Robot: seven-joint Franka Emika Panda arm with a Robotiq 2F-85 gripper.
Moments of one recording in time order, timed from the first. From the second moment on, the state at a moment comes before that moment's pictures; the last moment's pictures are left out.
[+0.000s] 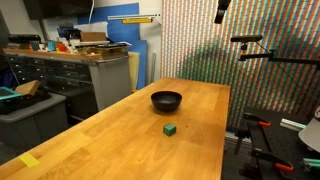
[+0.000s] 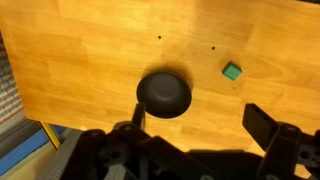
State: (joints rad) arm 0.01 -0.67 0.02 -2.48 -0.14 2.01 -0.07
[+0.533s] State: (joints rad) arm 0.01 -0.68 0.02 -2.47 -0.14 2.01 -0.07
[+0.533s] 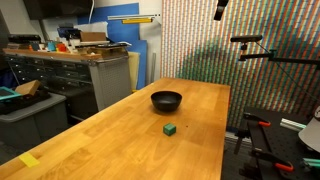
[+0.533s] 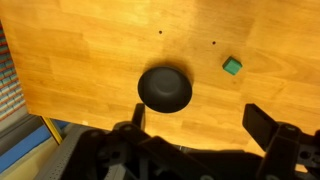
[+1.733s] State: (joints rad) arm 0.01 -0.37 0.13 -2.49 -0.14 2.31 0.24
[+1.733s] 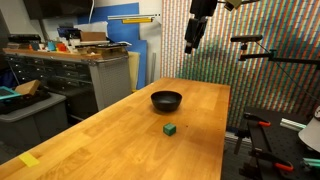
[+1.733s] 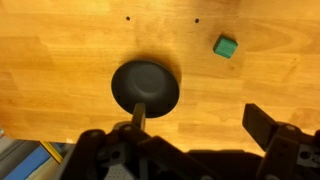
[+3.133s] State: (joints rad) arm 0.20 0.26 0.08 -2.30 -0.19 2.66 0.78
